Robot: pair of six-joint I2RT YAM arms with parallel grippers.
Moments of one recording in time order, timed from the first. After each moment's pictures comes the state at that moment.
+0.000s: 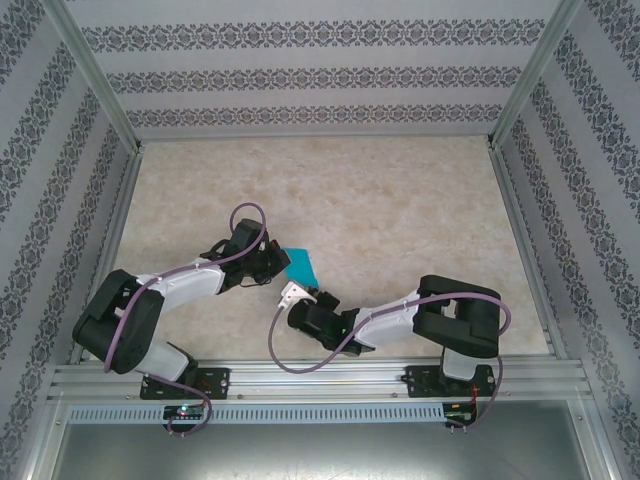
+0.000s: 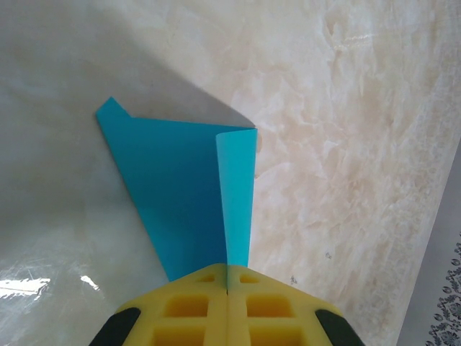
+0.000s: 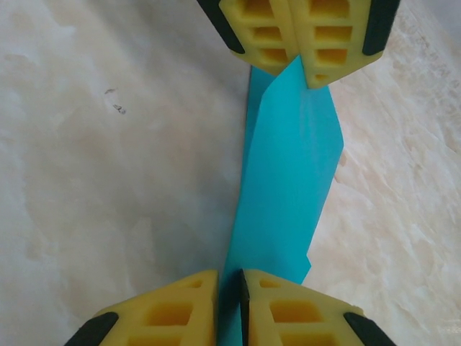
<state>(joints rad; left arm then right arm) -0.49 1.47 0.66 -0.02 0.26 -1.10 1.28 1.75 0.68 0.26 0.66 -0.01</state>
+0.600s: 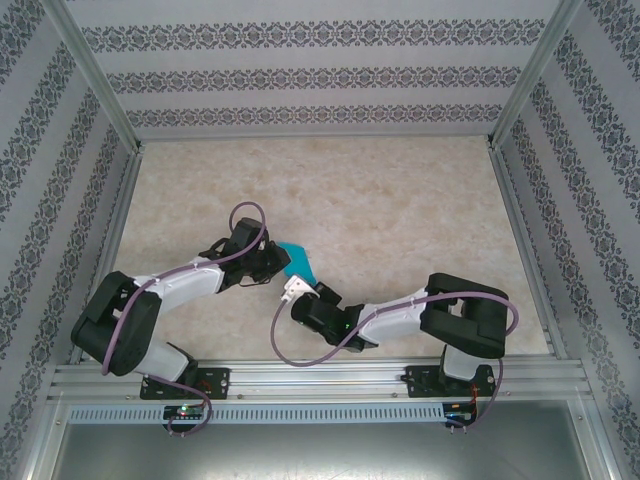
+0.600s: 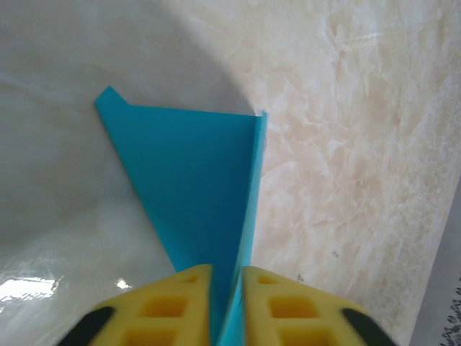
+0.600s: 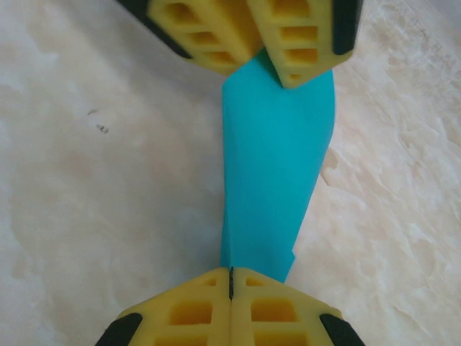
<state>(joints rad) -0.49 1.44 0.68 -0.09 0.24 -1.07 1.23 1.70 0.66 0.27 0.60 0.03</state>
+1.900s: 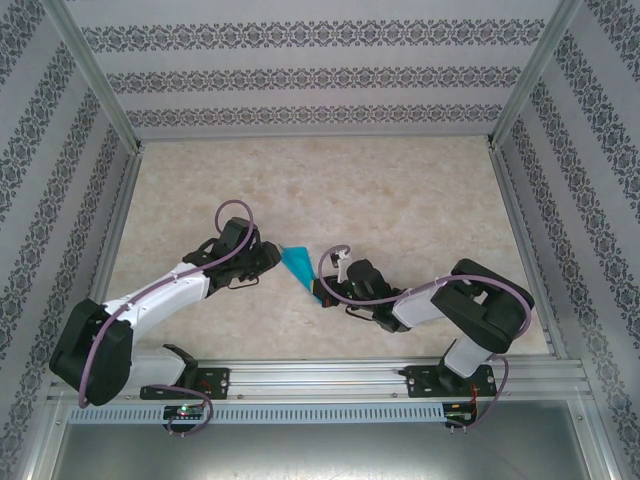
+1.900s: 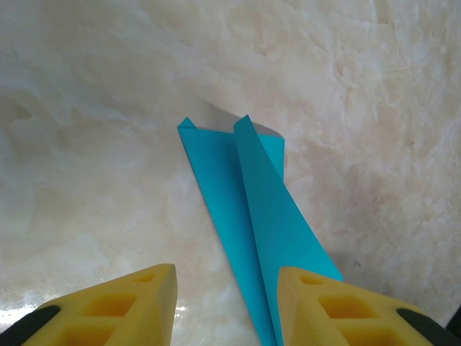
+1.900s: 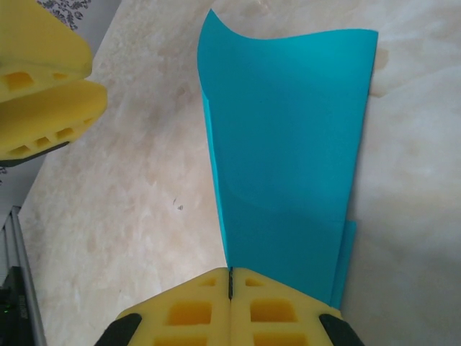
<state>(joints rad) -0.49 1.28 0.70 -0.29 0.11 -1.00 0.84 1.64 0.40 0.77 -0.20 0.76</state>
